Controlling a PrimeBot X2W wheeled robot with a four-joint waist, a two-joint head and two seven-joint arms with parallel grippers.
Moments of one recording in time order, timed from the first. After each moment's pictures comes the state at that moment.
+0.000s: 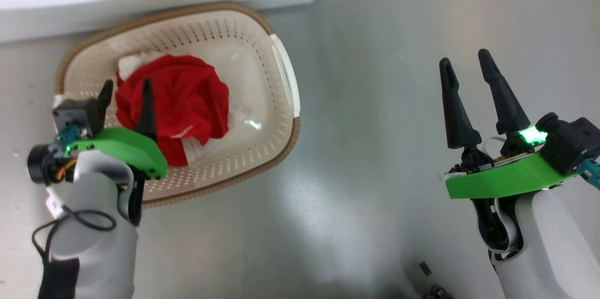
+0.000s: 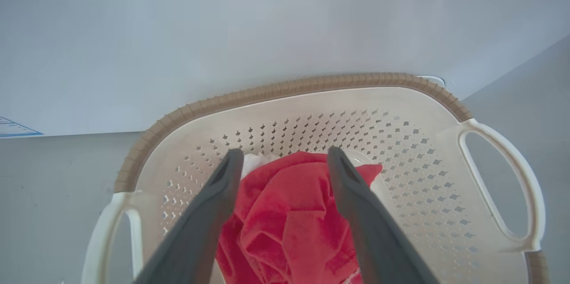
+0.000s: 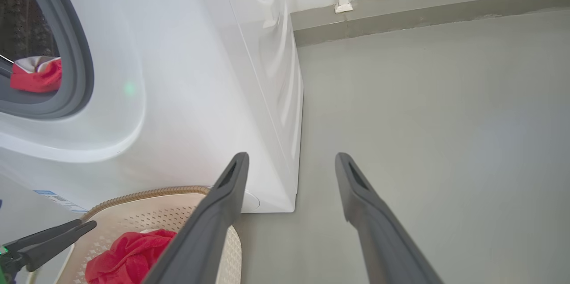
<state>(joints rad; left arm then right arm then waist) -0.79 0.04 0.10 0.94 -0.09 -0.12 -0.26 -0.35 -0.05 0.07 0.11 0.40 0.13 -0.26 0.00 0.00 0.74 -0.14</state>
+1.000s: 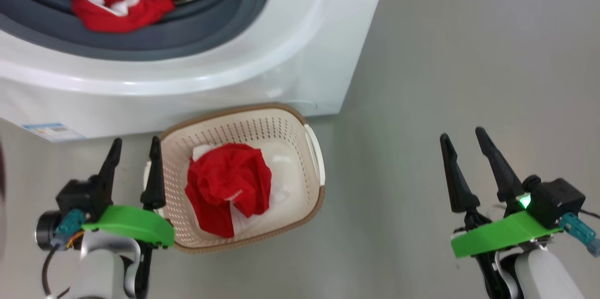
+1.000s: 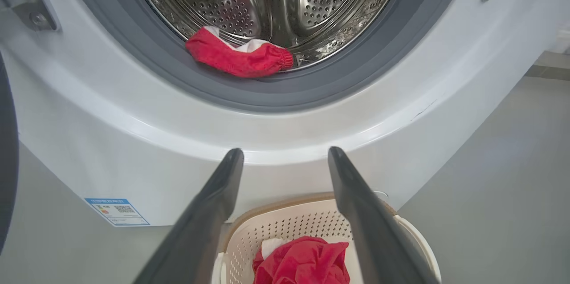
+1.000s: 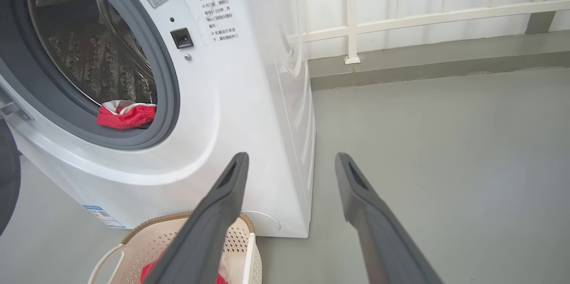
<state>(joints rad) -0.41 0.03 0.10 0.53 -0.14 -0.13 -0.26 -0.16 -0.06 0.04 0.17 0.35 0.13 -0.26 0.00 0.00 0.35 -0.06</state>
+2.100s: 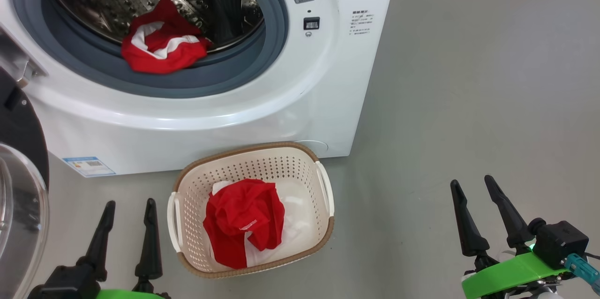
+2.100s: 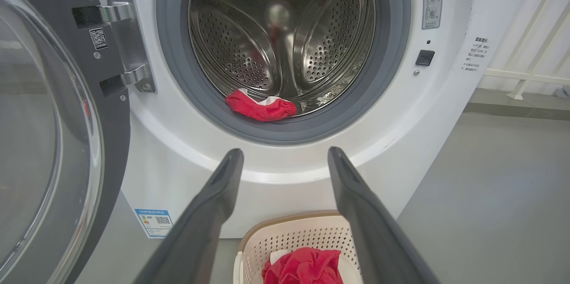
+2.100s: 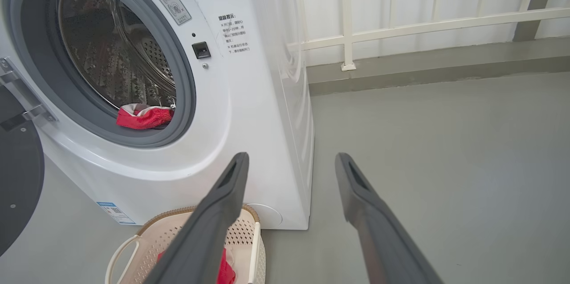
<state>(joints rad) -0.04 0.03 0.09 0.14 -0.19 -0.09 -0.26 0.00 -0.06 0.01 0.17 0.35 0.13 -0.26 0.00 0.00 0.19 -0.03</state>
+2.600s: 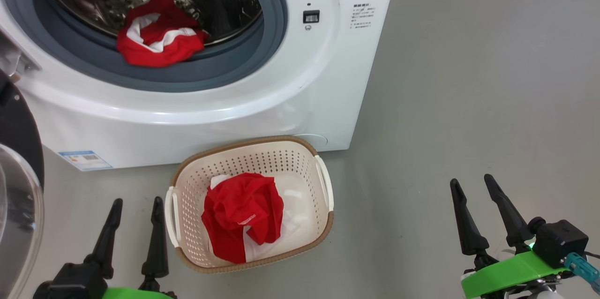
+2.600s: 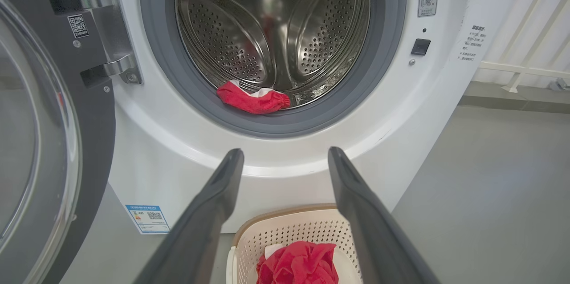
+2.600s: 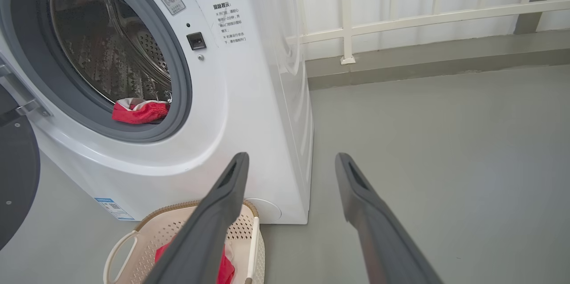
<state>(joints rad) -0.04 0.04 0.07 0.14 -0.18 -0.08 -0.26 -0.01 -0.06 0.01 0.17 0.35 0.13 -0.26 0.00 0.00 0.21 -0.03</state>
